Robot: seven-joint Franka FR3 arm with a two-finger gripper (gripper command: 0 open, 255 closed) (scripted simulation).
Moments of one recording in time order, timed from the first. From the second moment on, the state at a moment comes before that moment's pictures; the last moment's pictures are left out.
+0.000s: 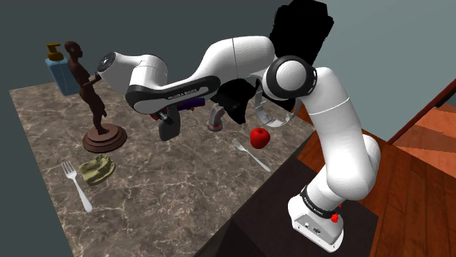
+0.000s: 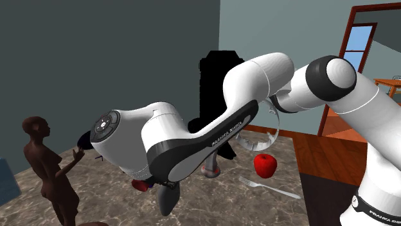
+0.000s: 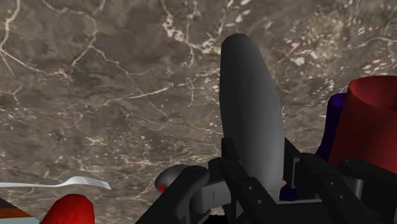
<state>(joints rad) 0.05 0.89 0.73 -1.23 -0.96 1.52 2.40</state>
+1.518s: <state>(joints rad) 0.07 0.82 0.75 -1.13 -0.93 1.40 2.32</state>
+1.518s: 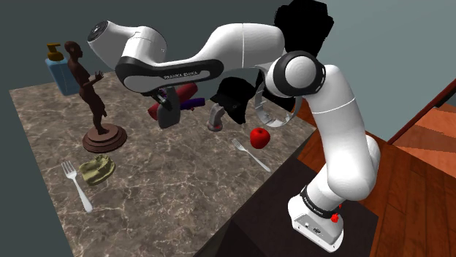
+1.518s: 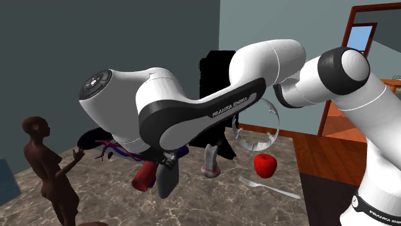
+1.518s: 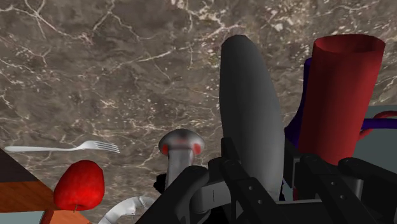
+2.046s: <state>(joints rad) 0.10 0.81 0.75 -1.05 -0.93 1.32 2.27</state>
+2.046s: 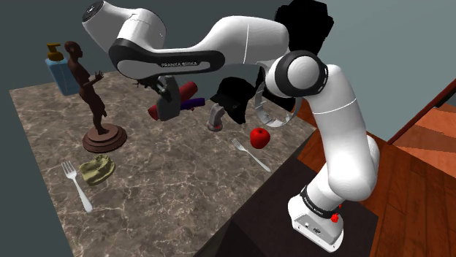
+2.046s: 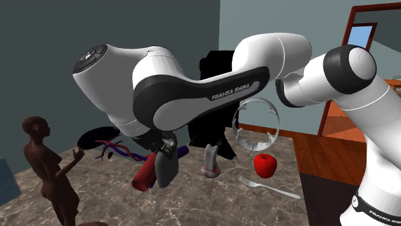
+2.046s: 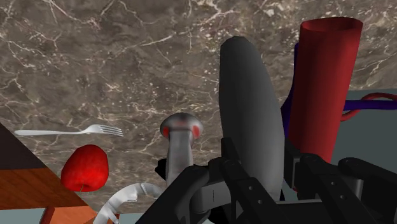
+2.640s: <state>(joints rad) 0.15 0.81 0.74 -0.91 -0.94 1.23 2.20</state>
